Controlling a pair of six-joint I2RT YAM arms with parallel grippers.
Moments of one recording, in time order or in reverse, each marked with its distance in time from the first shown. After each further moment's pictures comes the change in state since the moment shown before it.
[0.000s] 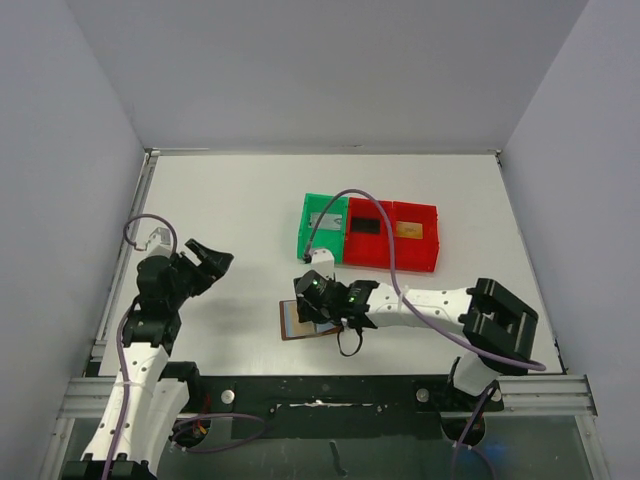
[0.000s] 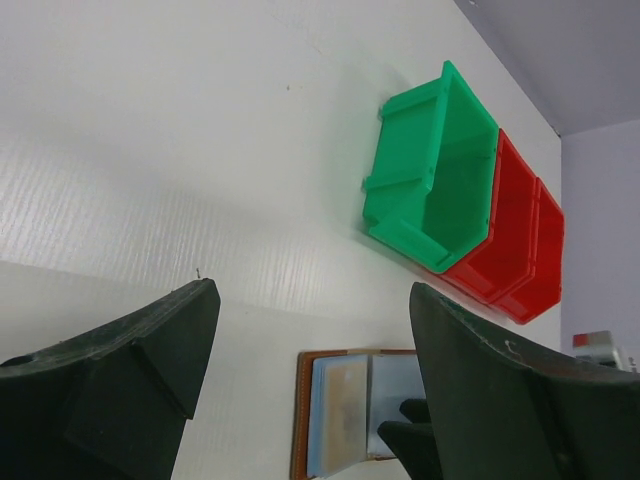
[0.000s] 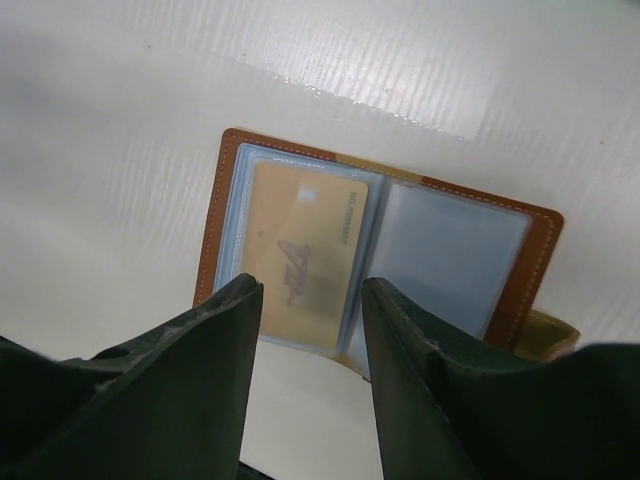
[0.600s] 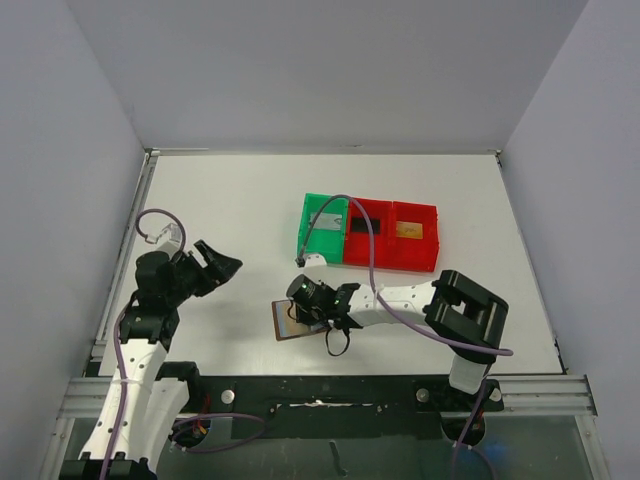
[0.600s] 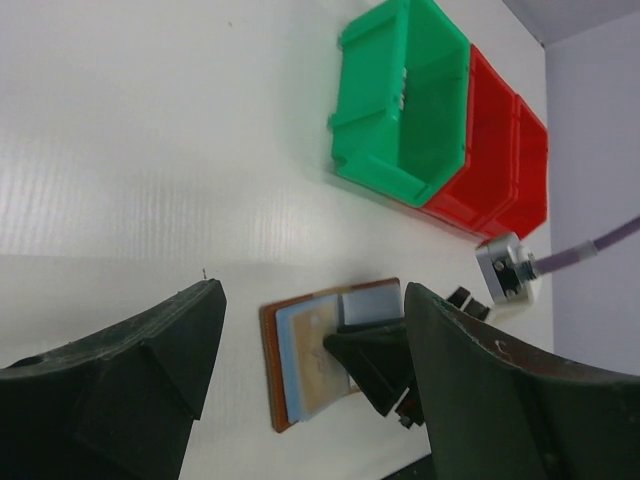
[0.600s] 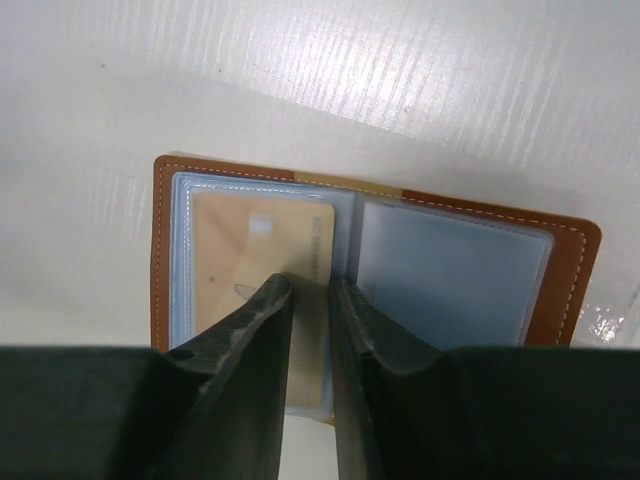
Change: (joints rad) left arm 0.000 0.020 0.061 -0.084 0.114 0.094; right arm 0.008 0.194 0.035 0.095 0.015 0.044
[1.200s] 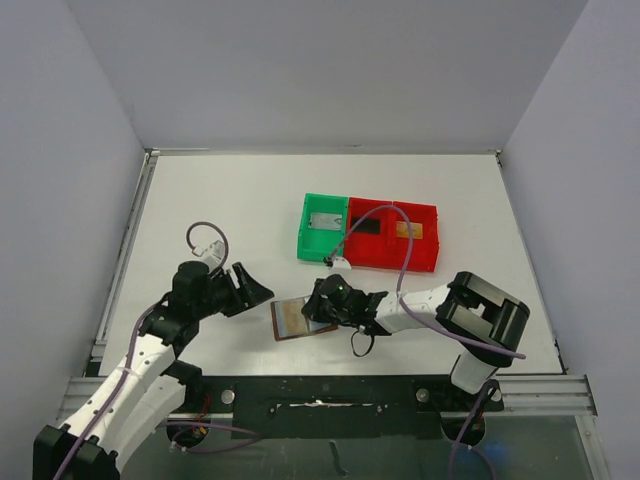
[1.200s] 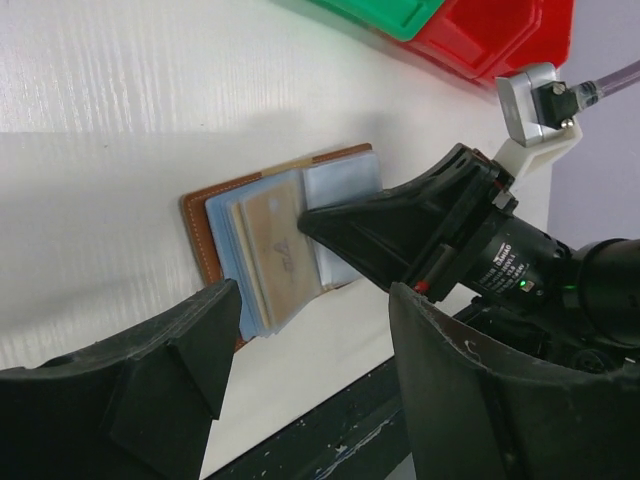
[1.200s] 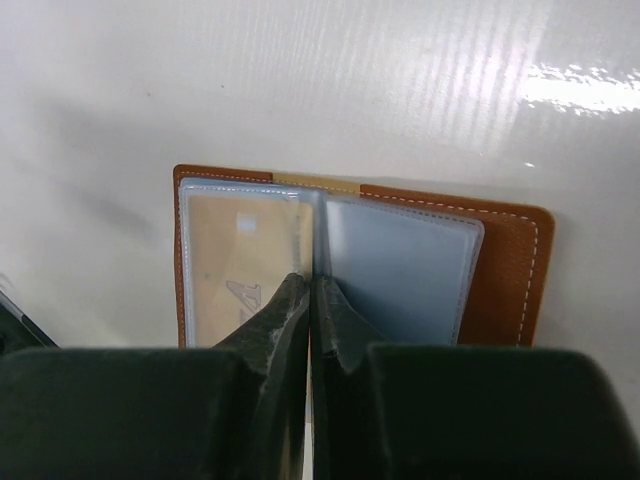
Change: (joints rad) left arm -0.302 0.044 -0.098 0.021 0.050 -0.103; right arm -0.118 -0.081 -0.298 0.462 -0.204 0.119
